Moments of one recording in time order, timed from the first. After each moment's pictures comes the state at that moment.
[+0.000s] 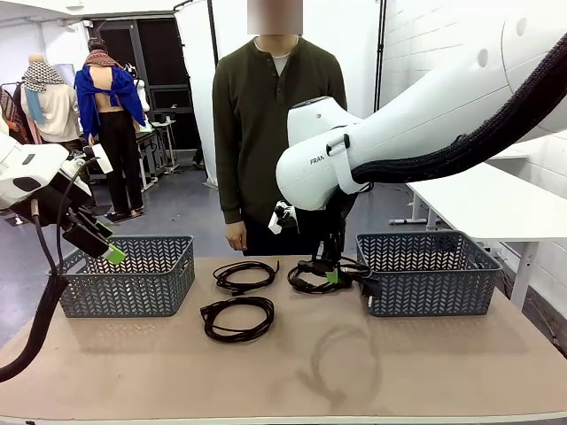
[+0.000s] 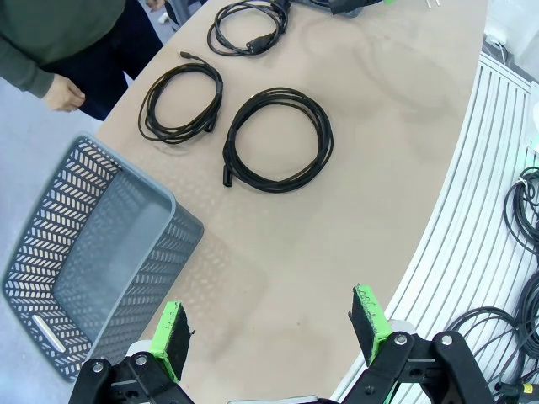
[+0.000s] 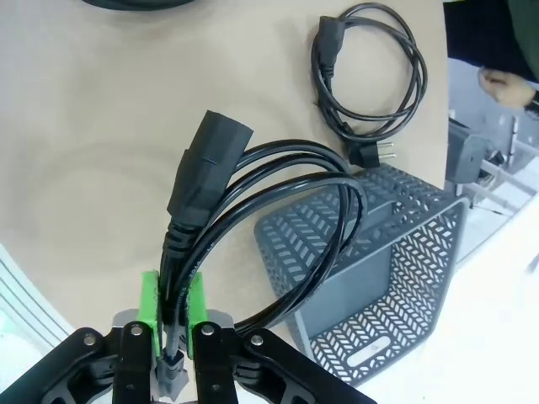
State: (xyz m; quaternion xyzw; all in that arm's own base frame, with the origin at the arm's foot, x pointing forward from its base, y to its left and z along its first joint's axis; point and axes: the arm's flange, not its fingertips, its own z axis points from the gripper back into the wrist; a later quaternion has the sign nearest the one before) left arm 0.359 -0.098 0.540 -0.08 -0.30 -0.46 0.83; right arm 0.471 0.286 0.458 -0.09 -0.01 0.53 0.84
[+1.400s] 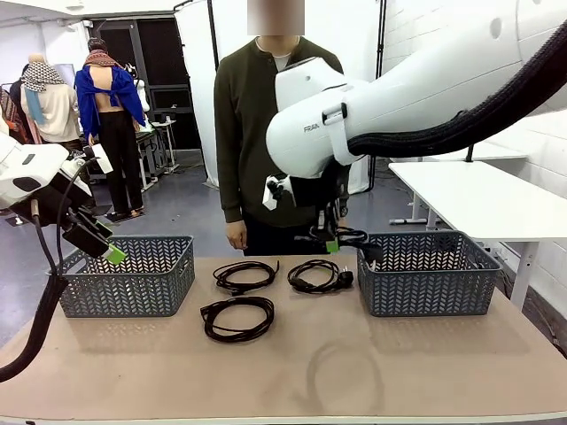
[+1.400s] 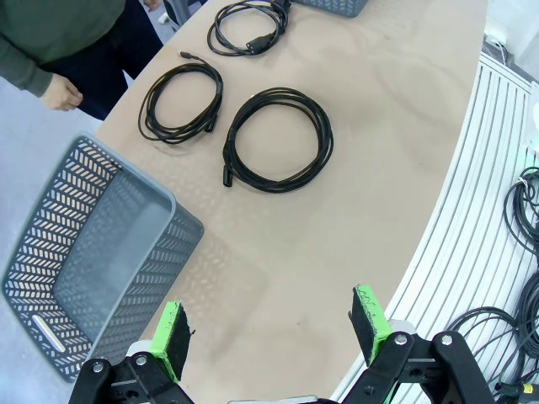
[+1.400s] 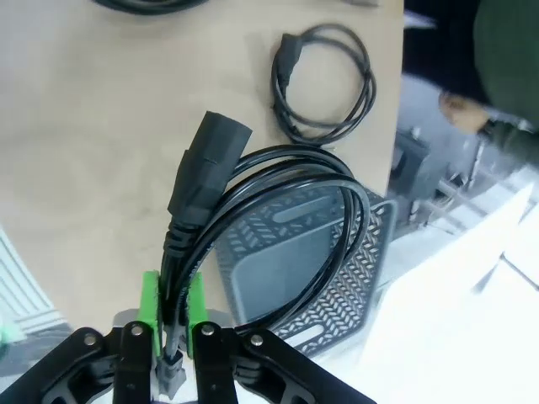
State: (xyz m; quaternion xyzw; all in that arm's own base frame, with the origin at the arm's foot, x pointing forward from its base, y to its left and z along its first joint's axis) left arm 0.359 -0.098 0.540 -0.08 -0.30 -0.46 0.83; right arm 0.476 0.288 0.522 -0.13 -0.02 0.60 0.79
